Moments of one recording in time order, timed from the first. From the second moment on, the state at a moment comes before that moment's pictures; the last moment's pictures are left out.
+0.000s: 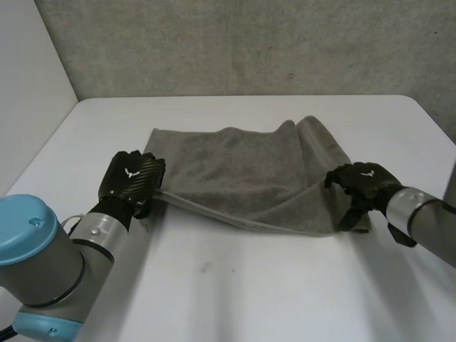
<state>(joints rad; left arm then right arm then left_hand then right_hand) 4.30 -1.85 -1.95 3.75 -1.49 3.48 1.70 -1.12 1.62 -0.01 1.20 2.78 1.20 1.22 1.22 1.22 1.04 0.38 0.44 0.43 0.42 0.24</state>
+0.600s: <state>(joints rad) 4.30 -1.86 -1.95 3.75 -1.49 3.48 1.56 -1.14 1.83 -0.18 1.14 2.80 1.20 1.22 1.22 1.22 1.04 0.50 0.58 0.59 0.59 0.39</state>
